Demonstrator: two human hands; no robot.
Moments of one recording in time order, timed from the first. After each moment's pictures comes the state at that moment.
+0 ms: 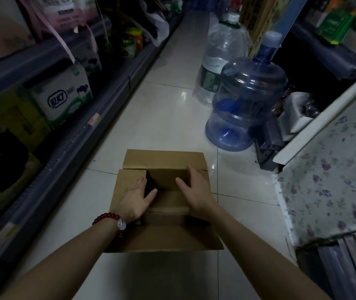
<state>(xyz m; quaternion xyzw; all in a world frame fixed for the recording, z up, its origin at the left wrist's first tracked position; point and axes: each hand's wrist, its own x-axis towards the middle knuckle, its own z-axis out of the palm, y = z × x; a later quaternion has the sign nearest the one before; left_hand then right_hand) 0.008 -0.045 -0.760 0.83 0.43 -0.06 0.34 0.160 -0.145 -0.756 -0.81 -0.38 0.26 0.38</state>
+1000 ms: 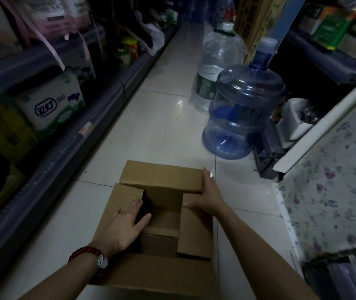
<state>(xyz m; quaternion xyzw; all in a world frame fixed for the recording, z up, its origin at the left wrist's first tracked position) -0.005 -0.054 -0.767 0.85 0.39 -0.10 0.32 0.239 -0.141 -0.806 -0.83 -0.36 0.29 0.30</state>
